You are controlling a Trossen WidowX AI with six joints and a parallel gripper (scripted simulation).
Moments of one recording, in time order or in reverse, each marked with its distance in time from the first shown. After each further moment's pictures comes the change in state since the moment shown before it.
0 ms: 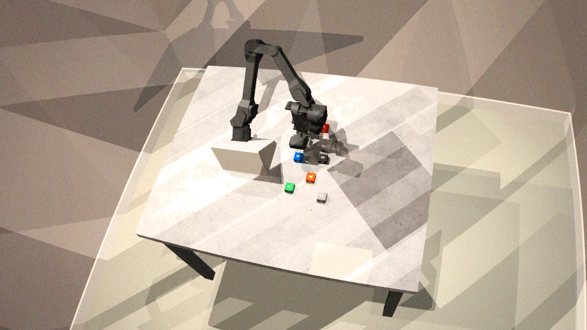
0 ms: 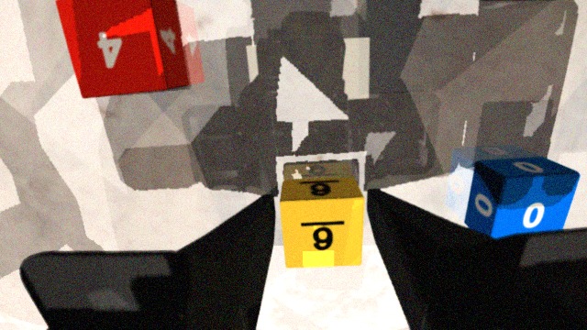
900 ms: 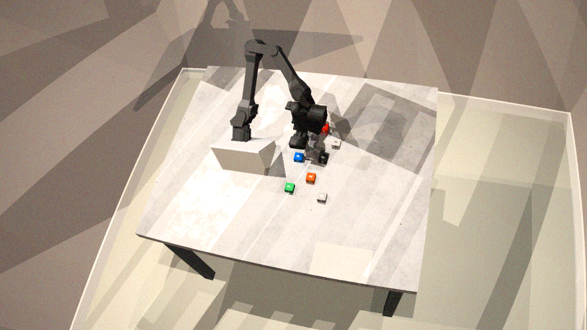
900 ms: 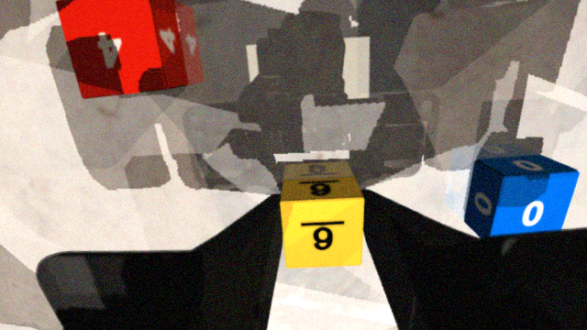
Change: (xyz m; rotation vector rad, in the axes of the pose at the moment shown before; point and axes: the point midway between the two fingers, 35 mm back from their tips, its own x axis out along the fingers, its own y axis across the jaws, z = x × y) arm 0.000 0.000 0.000 0.004 0.001 0.000
